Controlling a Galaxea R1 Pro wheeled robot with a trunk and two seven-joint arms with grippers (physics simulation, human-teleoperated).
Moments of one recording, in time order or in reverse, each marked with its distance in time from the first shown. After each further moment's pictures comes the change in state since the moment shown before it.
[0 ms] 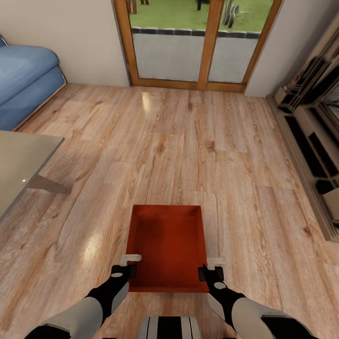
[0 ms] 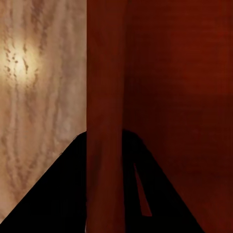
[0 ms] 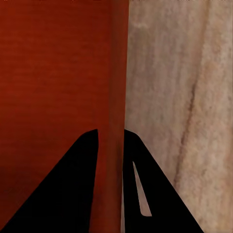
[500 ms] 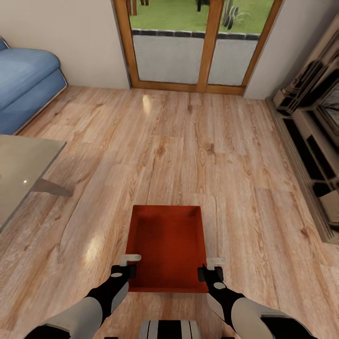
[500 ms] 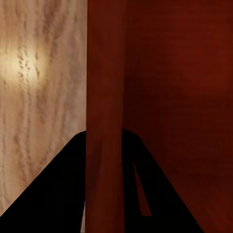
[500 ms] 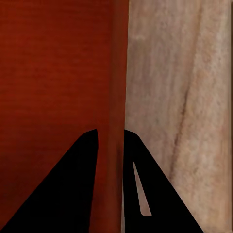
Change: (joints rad) left arm 0.000 0.002 0.005 0.000 -0.005 -0.001 -0.003; right arm 0.000 0.003 -0.001 0.001 0.000 -0.001 -0.001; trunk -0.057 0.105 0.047
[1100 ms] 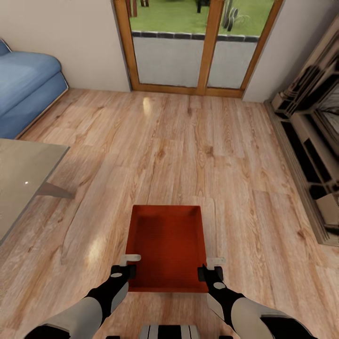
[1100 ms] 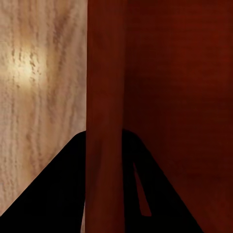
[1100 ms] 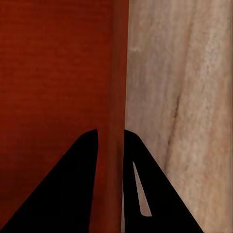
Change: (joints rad) left arm 0.000 0.001 -0.004 0.000 0.005 -0.001 -0.001; right arm 0.000 0.001 0.001 0.000 -0.001 0.000 0.000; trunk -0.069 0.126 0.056
